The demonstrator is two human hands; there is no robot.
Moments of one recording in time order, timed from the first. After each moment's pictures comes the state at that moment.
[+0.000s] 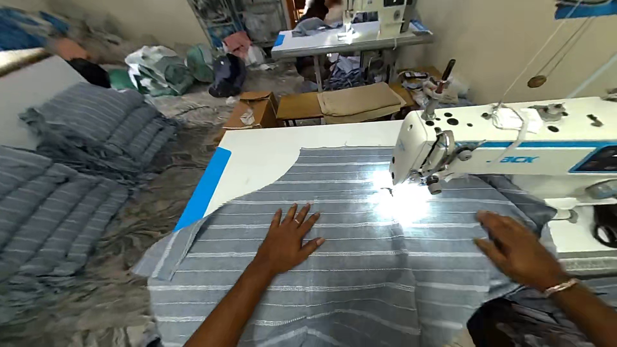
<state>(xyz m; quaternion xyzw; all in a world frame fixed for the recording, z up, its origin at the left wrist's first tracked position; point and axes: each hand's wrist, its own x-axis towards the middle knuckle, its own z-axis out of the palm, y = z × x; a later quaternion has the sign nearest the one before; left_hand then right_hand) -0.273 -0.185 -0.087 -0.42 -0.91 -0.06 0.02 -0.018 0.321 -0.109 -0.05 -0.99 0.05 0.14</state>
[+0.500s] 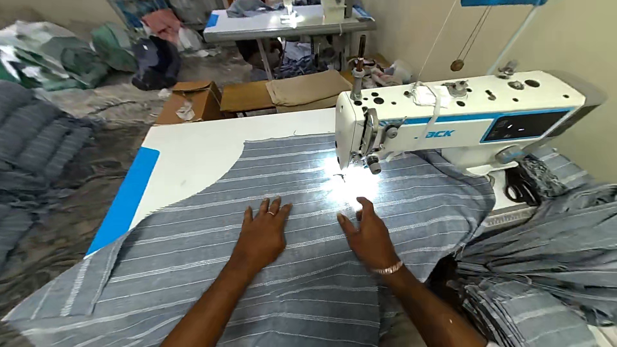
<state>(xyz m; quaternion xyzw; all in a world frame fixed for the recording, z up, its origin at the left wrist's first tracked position) -0.250 -0.122 -0.071 -0.38 -0.92 -0.05 -0.03 -0.093 0.091 -0.061 -0.26 -0.88 0.38 0.11</state>
